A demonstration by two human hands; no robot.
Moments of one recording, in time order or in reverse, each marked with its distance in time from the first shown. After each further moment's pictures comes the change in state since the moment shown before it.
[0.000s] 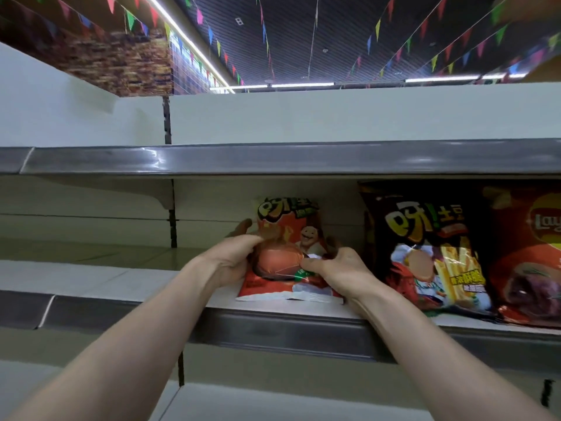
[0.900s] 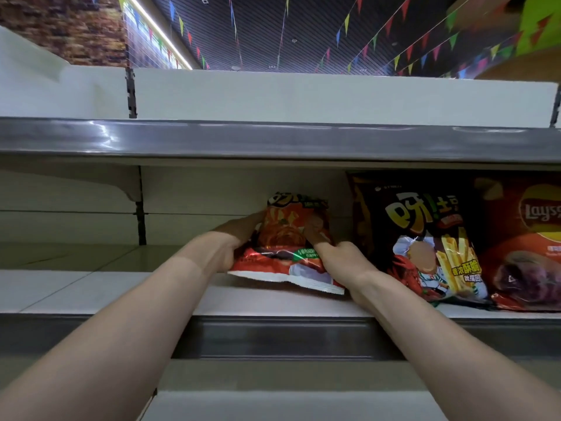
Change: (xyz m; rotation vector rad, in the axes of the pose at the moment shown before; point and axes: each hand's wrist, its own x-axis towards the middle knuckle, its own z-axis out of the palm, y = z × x) left_hand 0.044 0.008 0.001 0.222 0.011 -0.179; right_hand 0.014 -0.001 0.003 -0.048 0.072 0.044
